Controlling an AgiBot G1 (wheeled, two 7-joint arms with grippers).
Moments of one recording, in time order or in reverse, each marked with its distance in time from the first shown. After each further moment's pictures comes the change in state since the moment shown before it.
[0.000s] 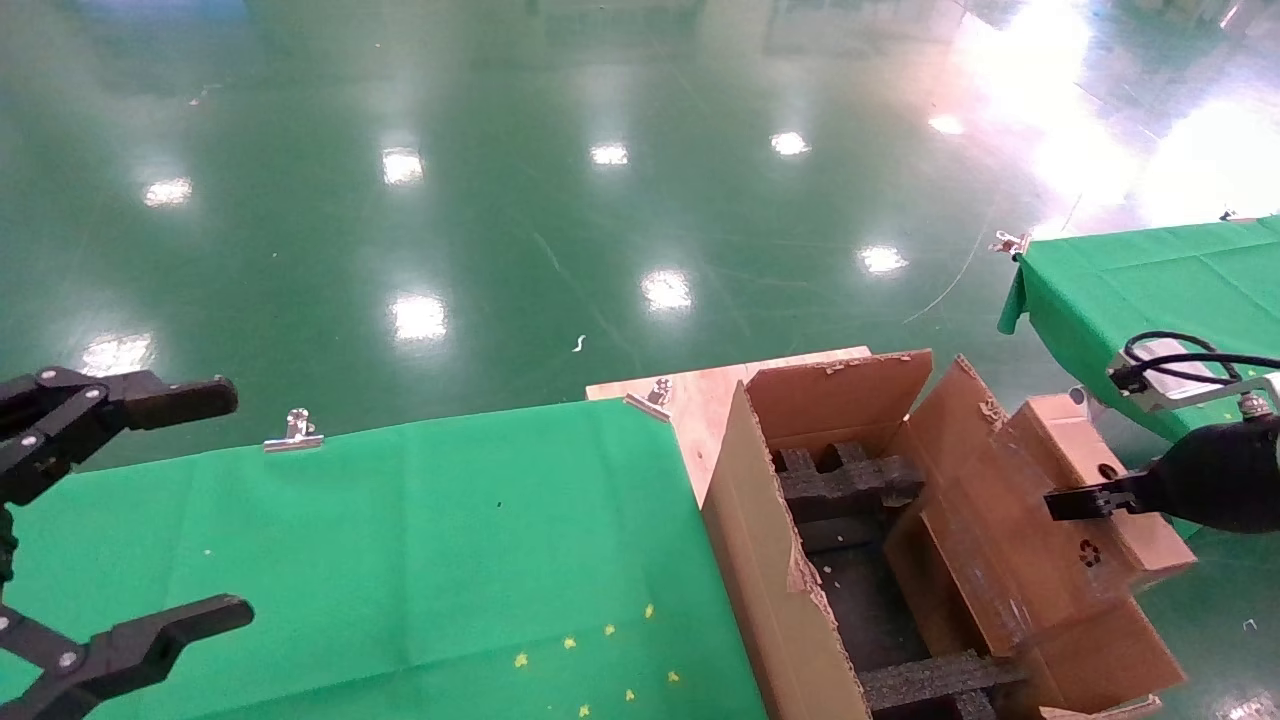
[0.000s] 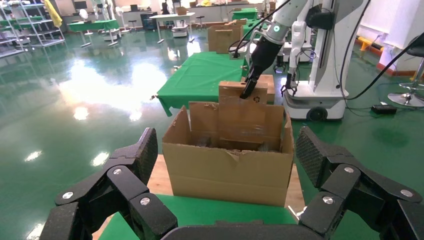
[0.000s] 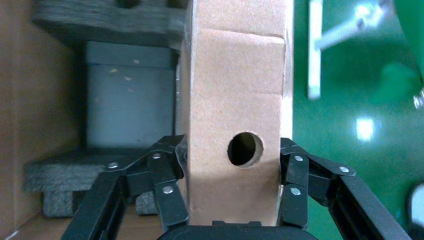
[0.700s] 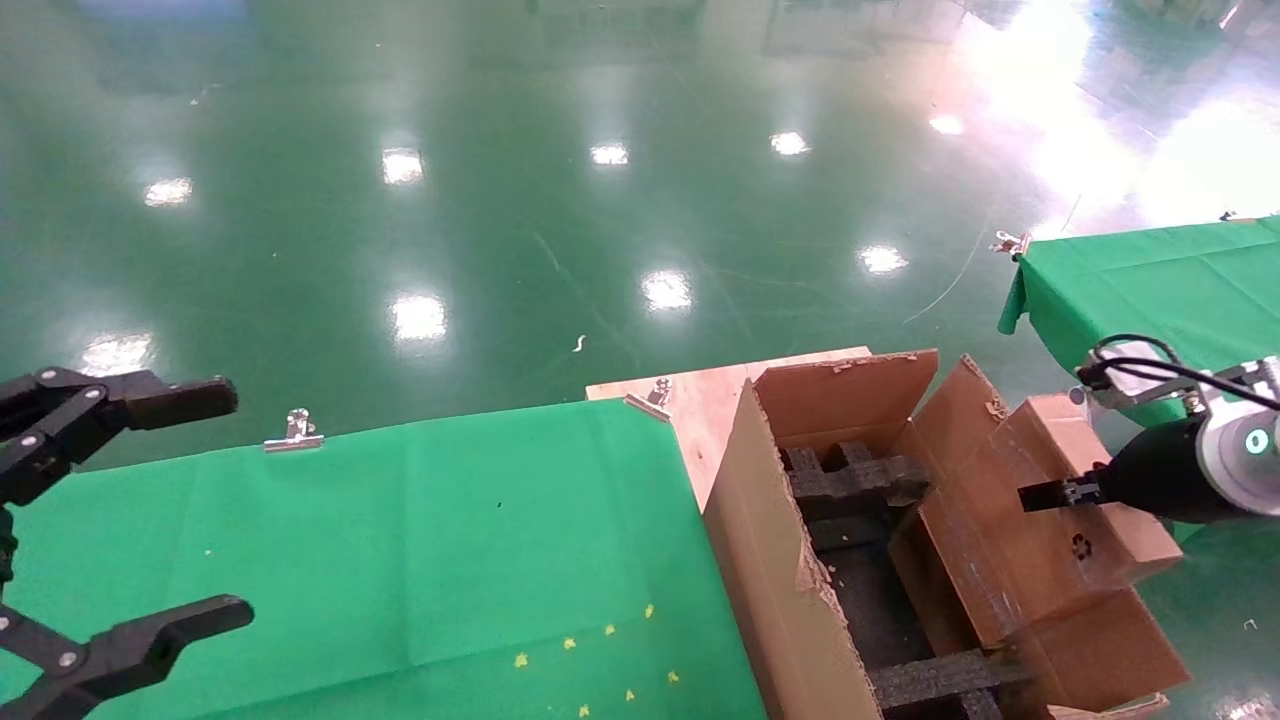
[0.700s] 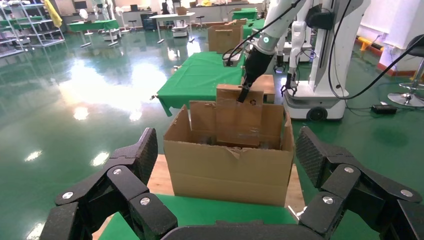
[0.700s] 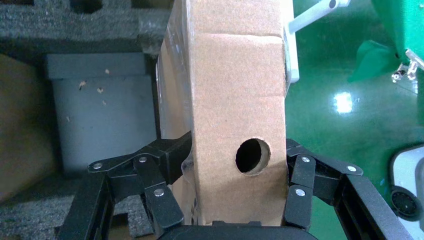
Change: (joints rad) left arm 0.000 0.000 0.000 0.000 0.000 0.000 0.000; right arm -0.081 -0.112 -0.047 0.020 -0.167 0.046 0.334
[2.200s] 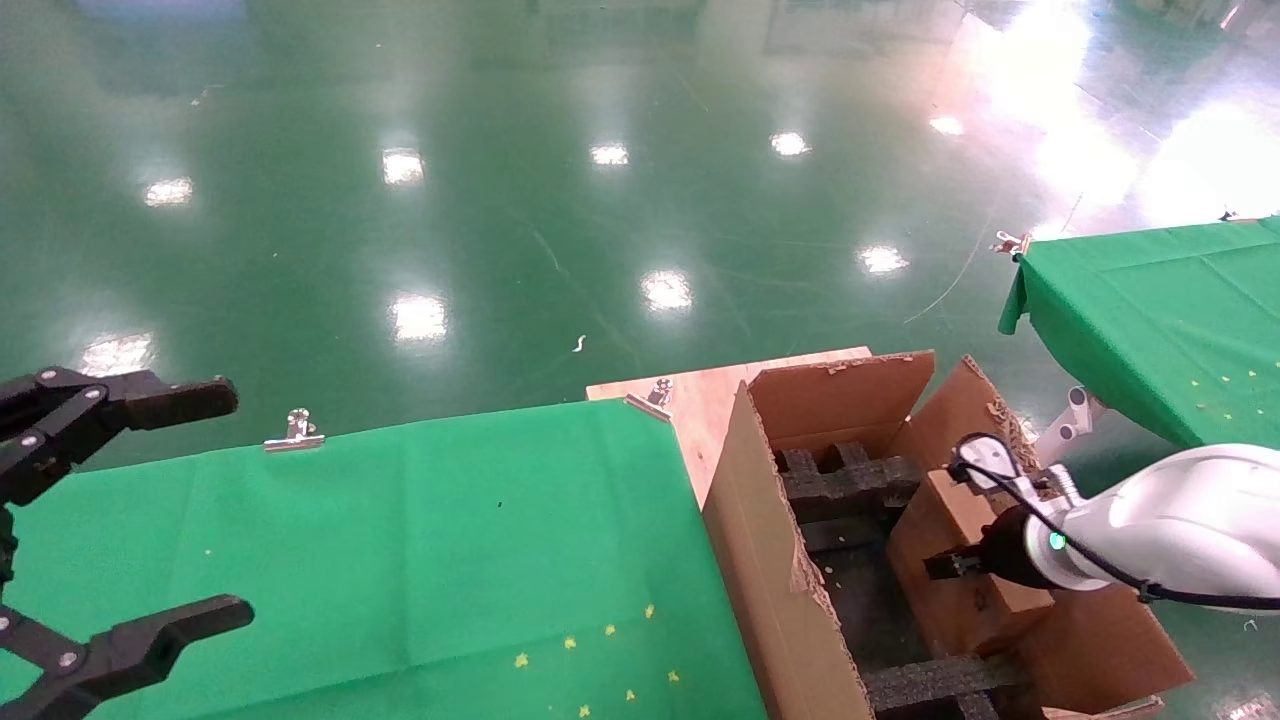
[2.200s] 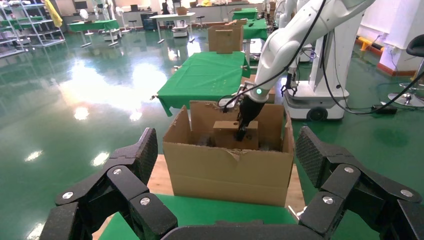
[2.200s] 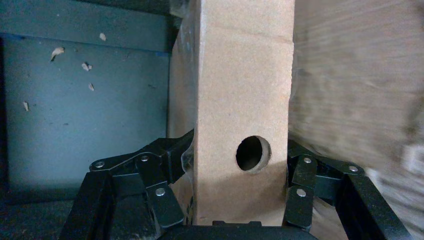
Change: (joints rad) left arm 0.000 0.000 0.000 0.000 0.000 0.000 0.000; right arm -0.402 -0.266 -0.110 -0.236 -0.150 0.372 0.187
